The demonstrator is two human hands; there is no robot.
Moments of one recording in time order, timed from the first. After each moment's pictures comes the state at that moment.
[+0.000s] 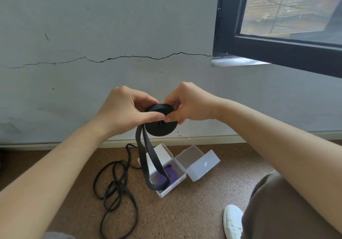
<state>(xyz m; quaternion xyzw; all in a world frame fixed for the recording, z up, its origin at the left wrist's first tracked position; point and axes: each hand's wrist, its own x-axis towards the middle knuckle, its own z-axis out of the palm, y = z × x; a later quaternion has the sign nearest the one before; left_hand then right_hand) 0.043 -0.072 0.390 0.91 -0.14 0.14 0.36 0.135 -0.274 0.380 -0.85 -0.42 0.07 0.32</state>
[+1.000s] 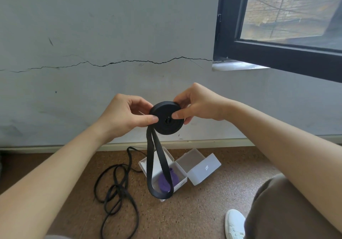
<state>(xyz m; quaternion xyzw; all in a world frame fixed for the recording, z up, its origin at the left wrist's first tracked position) 0.050 -0.060 0.380 0.87 -0.06 0.07 0.48 0.146 -0.291 0.377 -0.82 -0.37 0.12 0.42</state>
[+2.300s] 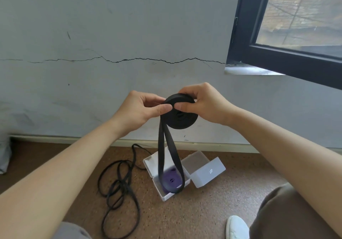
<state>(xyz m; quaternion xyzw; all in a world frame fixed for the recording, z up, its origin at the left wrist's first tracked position) 0.059 -0.060 0.372 0.82 -0.08 0.08 0.55 0.138 -0.273 0.376 -0.82 -0.40 -0.02 0.41</state>
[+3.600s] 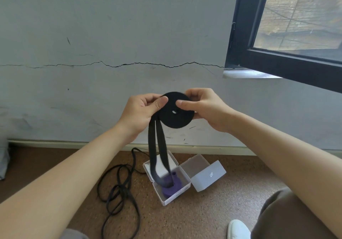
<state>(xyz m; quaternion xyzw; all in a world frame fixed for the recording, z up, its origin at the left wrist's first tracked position) 0.073 -0.068 0.362 0.75 -0.05 0.14 0.65 0.131 -0.267 0.376 -0.76 -0.24 0.11 0.59</state>
